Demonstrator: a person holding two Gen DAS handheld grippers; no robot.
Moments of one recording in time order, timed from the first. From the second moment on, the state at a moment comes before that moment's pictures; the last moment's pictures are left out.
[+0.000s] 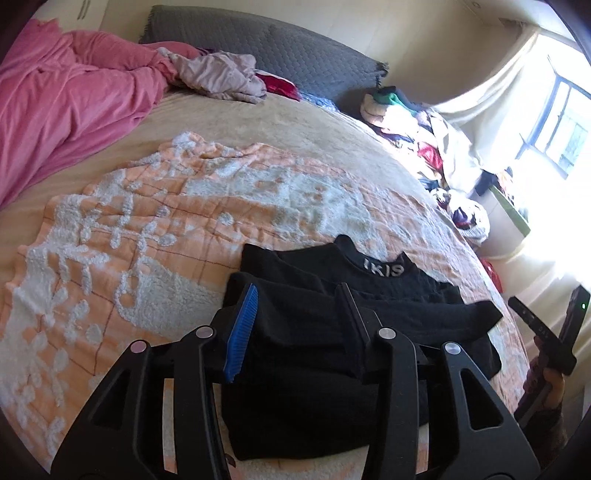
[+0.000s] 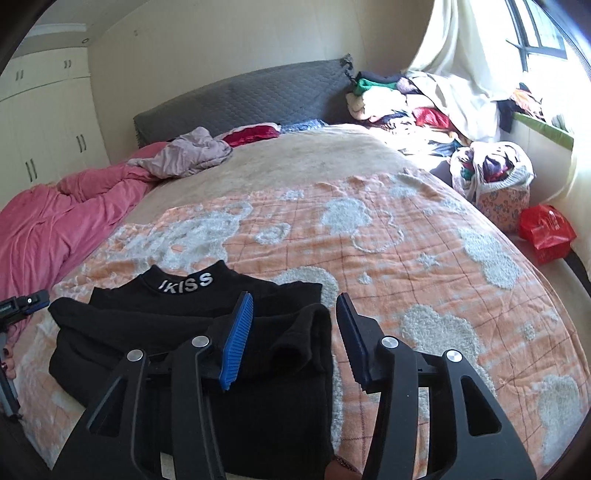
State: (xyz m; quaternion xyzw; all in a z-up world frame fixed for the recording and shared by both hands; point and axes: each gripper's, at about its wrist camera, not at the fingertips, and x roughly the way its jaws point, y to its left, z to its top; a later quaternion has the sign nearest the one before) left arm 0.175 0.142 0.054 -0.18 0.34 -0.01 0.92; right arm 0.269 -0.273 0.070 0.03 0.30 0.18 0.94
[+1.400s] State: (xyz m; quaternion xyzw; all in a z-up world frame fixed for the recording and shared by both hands) left arm 0.265 0.104 -0.002 -0.08 0.41 -0.03 0.91; right arm 0.318 -0.222 0.053 -0.05 0.32 0.22 0.92
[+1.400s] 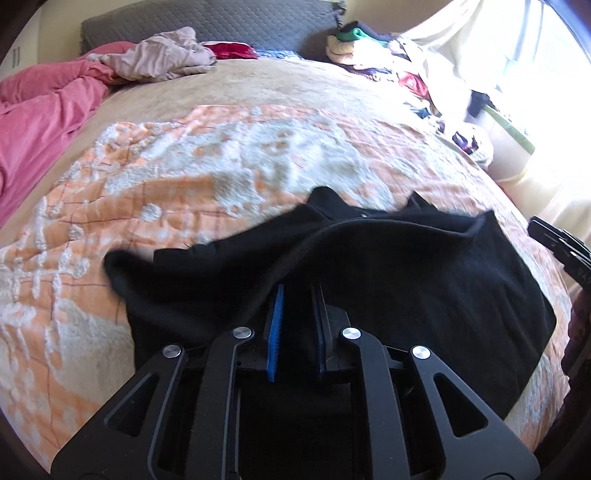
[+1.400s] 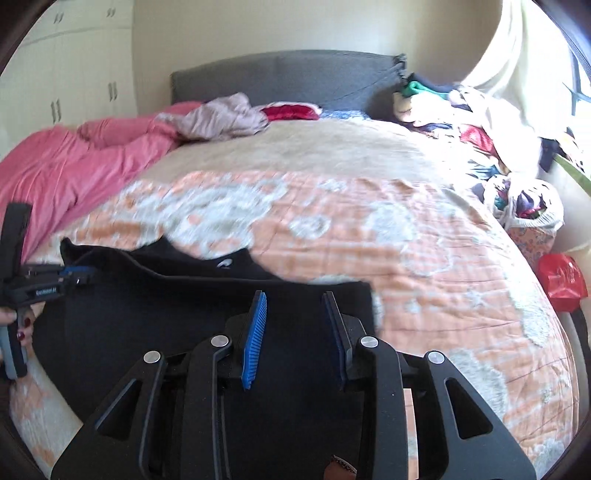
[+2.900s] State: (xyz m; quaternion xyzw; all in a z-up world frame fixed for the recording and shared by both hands) left arm 0.268 0.177 -0.001 -0.16 0.39 0.01 0.91; right arm 0.391 -0.272 0.016 0.08 0.39 0.18 0.90
